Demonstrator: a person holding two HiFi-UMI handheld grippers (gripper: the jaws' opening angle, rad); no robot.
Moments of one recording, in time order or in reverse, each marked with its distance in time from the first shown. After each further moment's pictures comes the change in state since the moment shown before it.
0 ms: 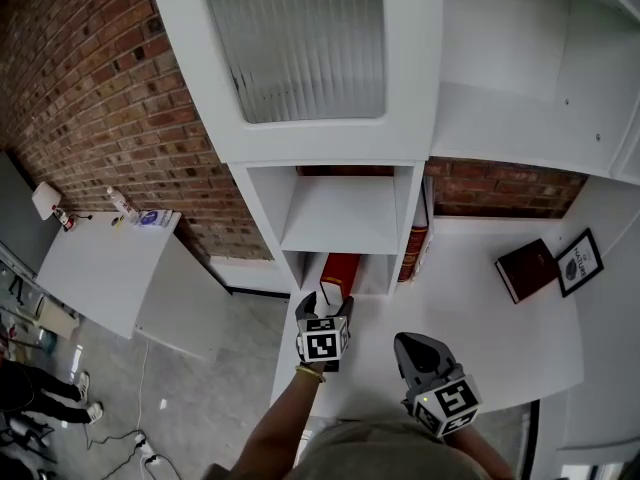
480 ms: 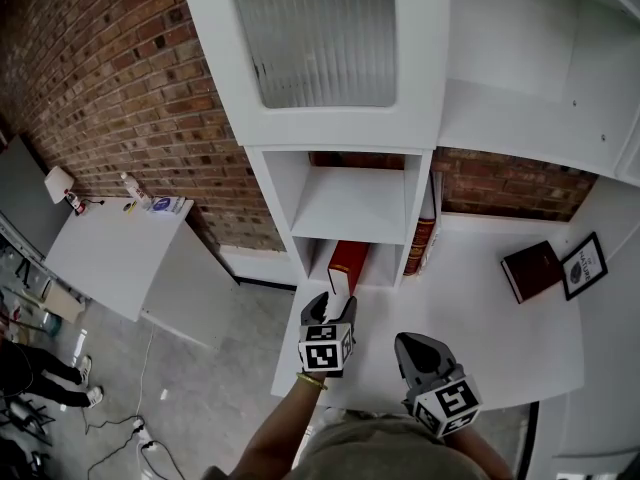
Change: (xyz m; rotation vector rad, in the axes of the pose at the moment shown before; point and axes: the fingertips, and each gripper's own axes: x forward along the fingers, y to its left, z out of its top) left arm -0.054 -0.019 0.009 -0.032 -0.079 -0.018; right arm -0.013 0.019 -0.006 0.002 -0.003 0.051
